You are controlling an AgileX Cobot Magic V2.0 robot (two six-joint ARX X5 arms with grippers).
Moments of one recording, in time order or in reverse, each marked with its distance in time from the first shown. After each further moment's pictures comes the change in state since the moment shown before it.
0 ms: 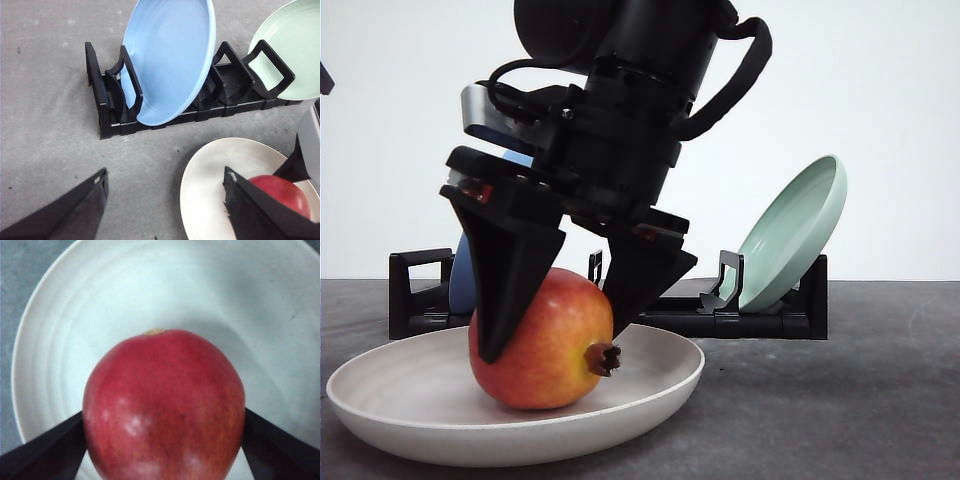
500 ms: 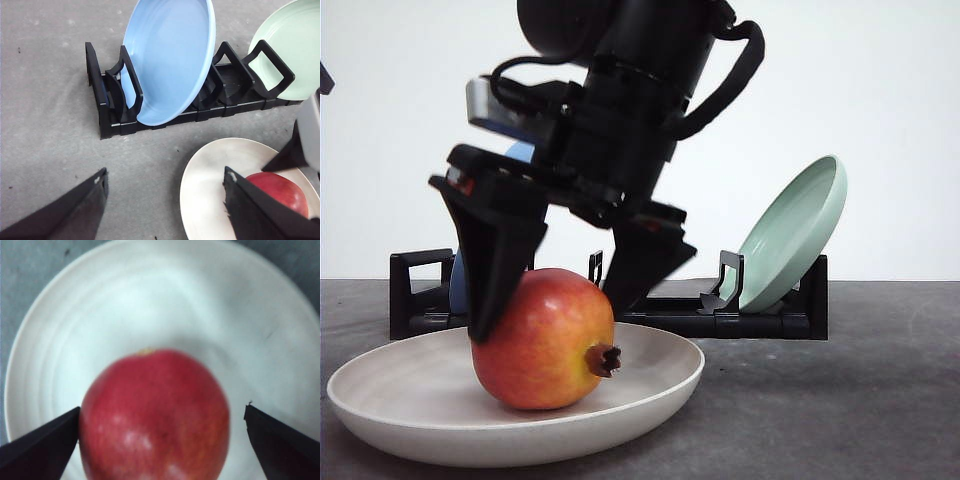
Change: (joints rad) left_arx 0.000 0.000 0.000 0.000 0.000 0.000; right_arx -0.004 -0.021 -0.007 0.078 0.047 0.008
